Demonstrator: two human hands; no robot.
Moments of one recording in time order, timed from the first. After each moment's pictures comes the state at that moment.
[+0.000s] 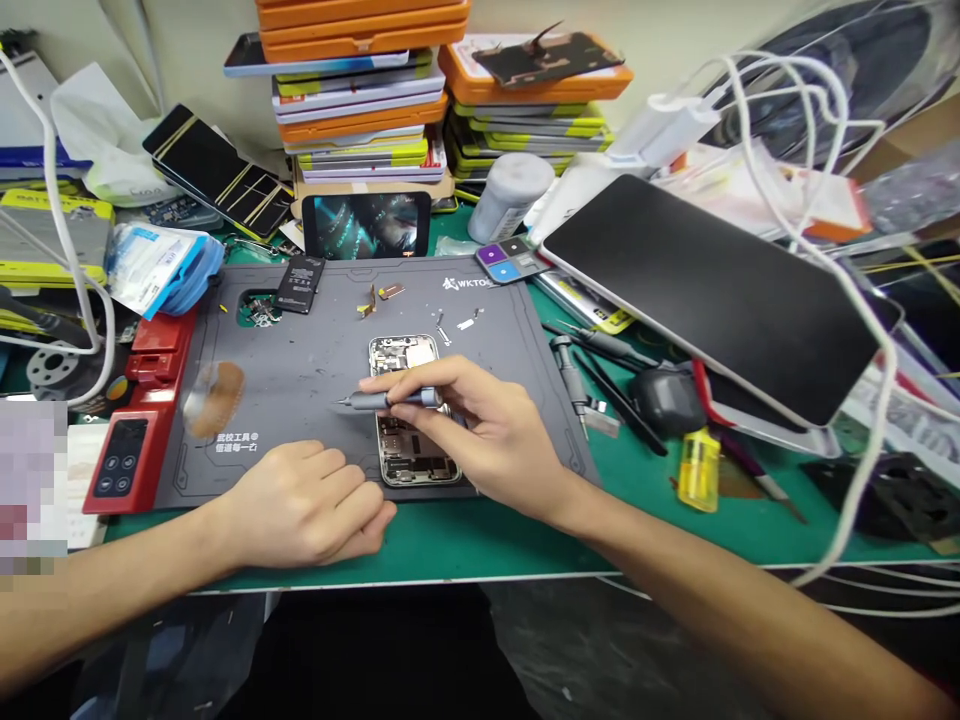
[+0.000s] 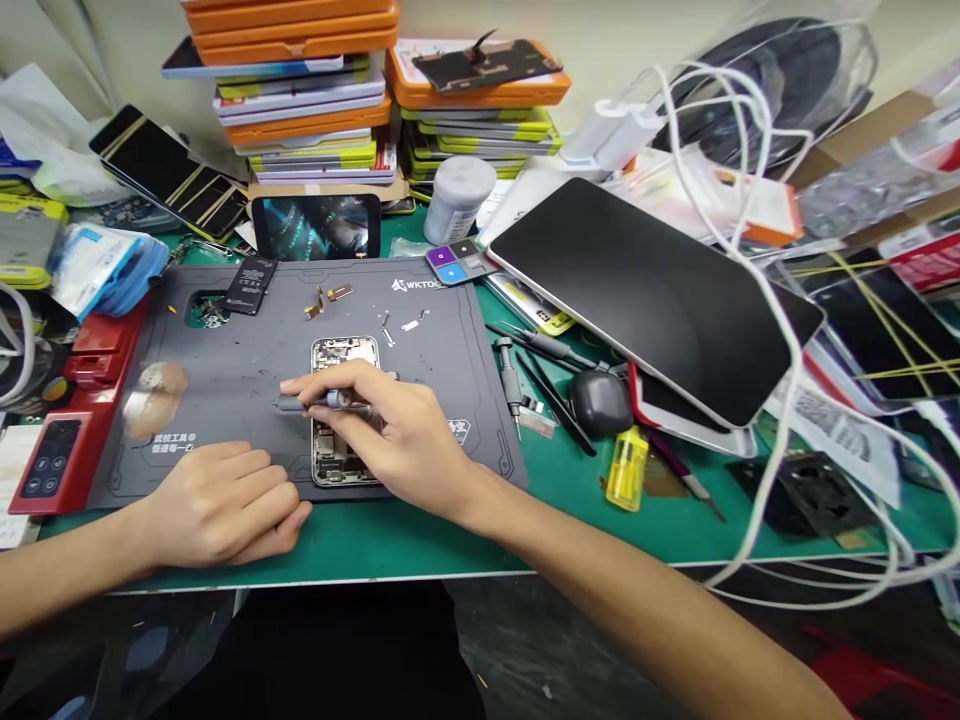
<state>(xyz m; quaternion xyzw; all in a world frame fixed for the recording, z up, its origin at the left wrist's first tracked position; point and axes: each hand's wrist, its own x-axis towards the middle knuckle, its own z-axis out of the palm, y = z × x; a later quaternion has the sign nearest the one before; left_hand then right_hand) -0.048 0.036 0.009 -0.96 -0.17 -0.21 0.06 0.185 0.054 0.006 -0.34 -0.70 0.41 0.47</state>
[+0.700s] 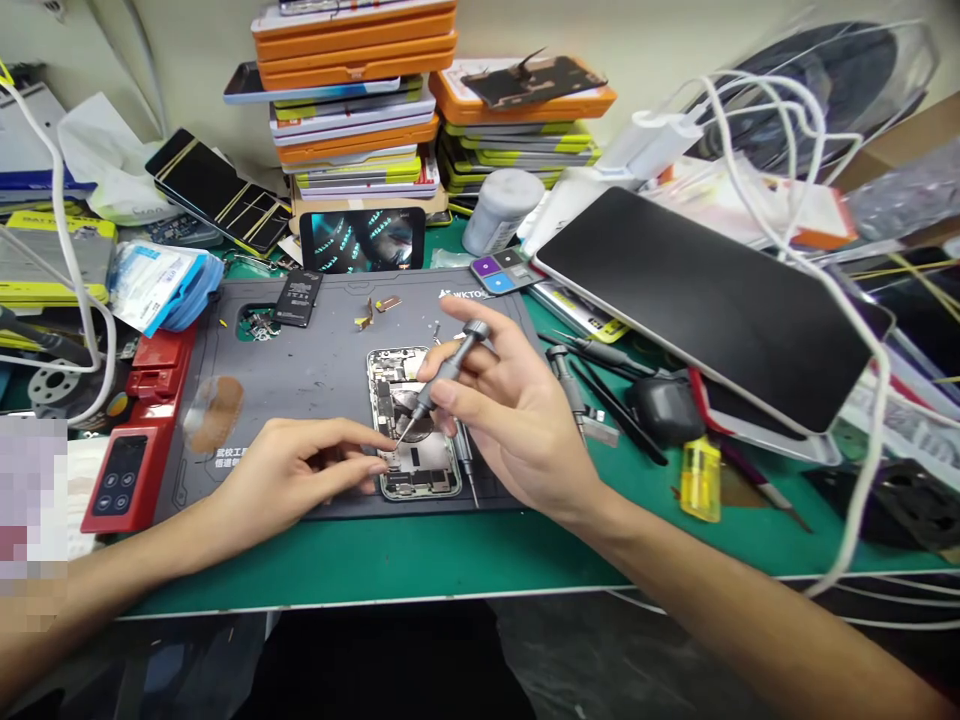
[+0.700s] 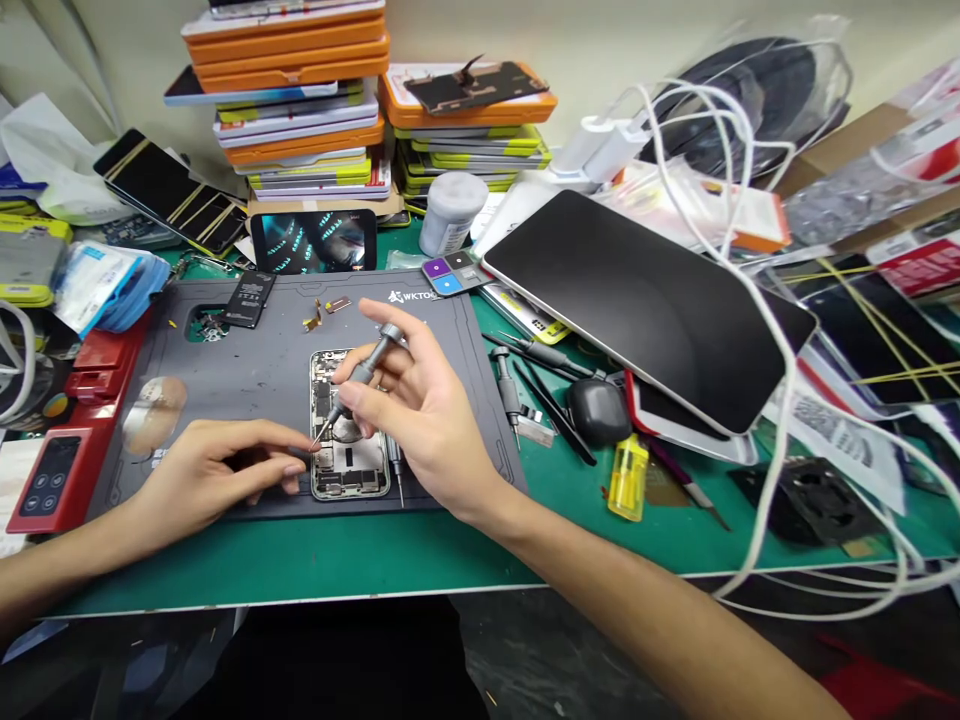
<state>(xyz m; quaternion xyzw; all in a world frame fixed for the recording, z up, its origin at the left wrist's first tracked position) -0.052 0.055 0.019 -0.79 -0.37 -0.26 -0.42 0.198 0.066 -0.004 -0.34 -0.55 0.55 0.53</state>
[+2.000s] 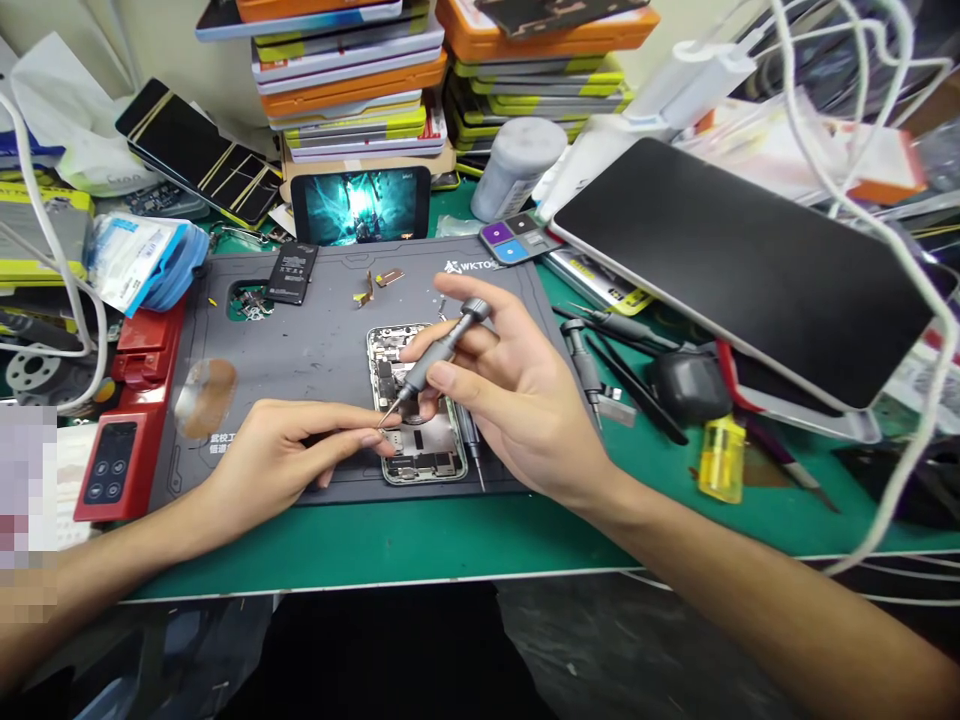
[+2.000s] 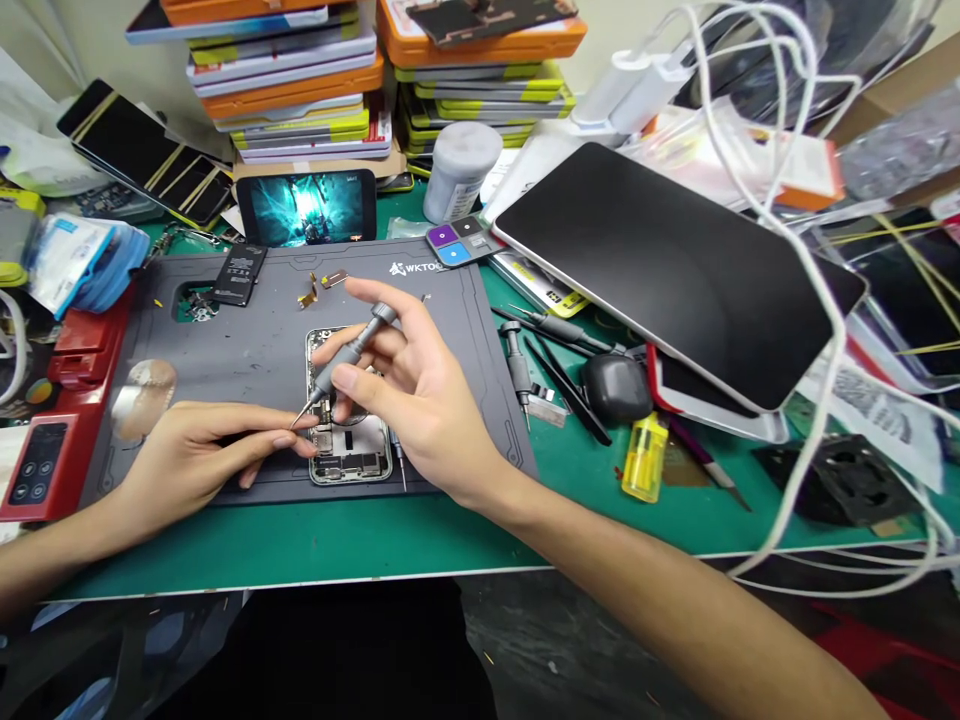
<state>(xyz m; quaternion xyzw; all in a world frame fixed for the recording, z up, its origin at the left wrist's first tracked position) -0.050 0.055 0.019 -0.68 -0.43 -0.25 -0.53 0.194 0.061 0.007 -0.37 -0.50 0.60 0.50</state>
